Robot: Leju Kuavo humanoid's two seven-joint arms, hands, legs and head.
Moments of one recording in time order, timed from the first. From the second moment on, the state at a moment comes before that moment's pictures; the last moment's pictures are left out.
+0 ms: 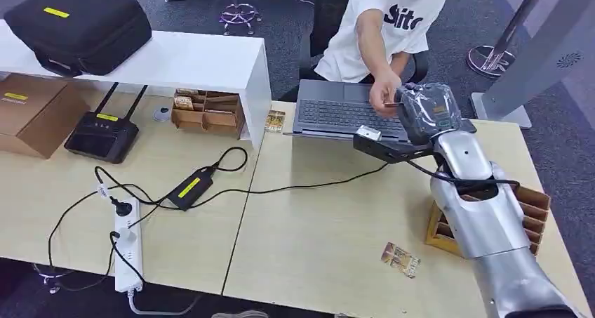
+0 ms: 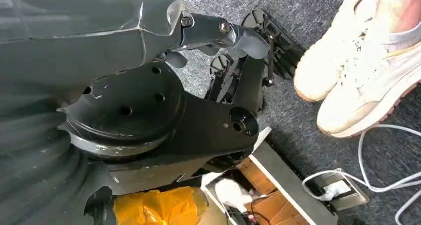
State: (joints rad) left arm -0.06 -0.02 -0.69 -0.13 1.57 0.16 0.01; right arm -0.72 -0.18 0.32 -1.17 1.27 0.00 -0.04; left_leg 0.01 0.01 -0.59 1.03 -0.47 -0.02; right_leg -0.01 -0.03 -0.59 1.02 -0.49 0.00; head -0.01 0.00
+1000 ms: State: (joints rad) left arm -0.03 -0.03 -0.65 -0.13 1.57 0.17 -0.01; right arm -0.34 -0.32 -0.12 -1.33 0.54 0.11 -0.24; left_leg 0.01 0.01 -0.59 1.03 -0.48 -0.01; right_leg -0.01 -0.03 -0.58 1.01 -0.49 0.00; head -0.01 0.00
